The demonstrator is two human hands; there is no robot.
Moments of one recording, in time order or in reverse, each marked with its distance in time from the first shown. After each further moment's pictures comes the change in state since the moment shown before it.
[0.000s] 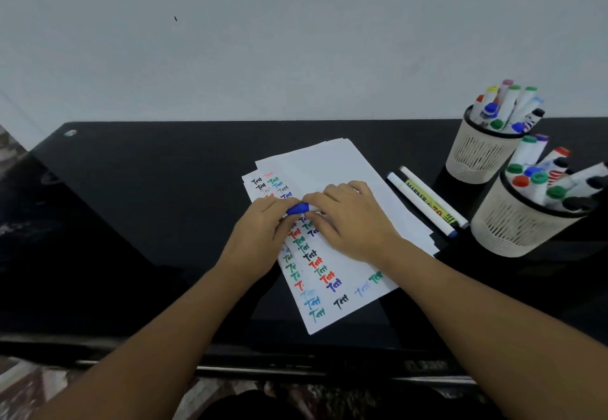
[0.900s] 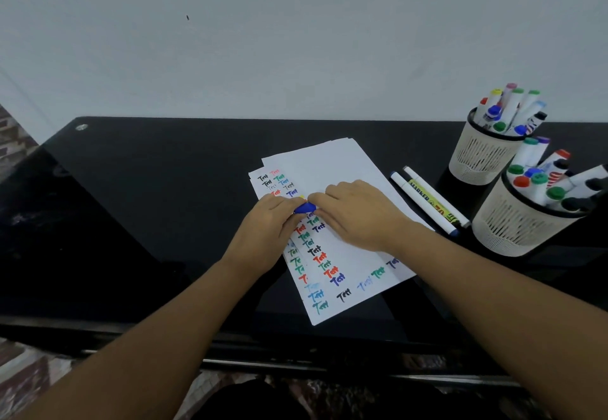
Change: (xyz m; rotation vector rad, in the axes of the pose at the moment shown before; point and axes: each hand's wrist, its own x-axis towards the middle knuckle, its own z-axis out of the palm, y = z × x) left_hand -0.005 0.003 -0.002 0.055 0.048 0.113; right_hand 0.010 0.003 -0.023 -0.151 -0.166 -0.208
